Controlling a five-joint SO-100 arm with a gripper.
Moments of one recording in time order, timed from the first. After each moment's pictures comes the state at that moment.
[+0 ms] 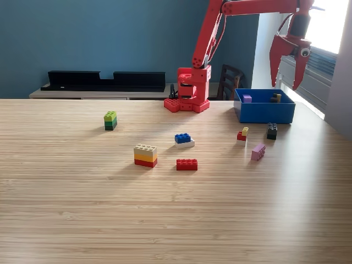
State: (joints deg) arm -71.5 75.5 66.2 99.4 -6.0
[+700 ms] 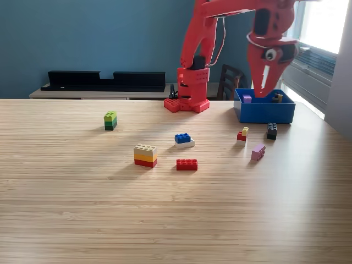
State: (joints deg) arm -28.1 75.1 59.2 99.4 2.7
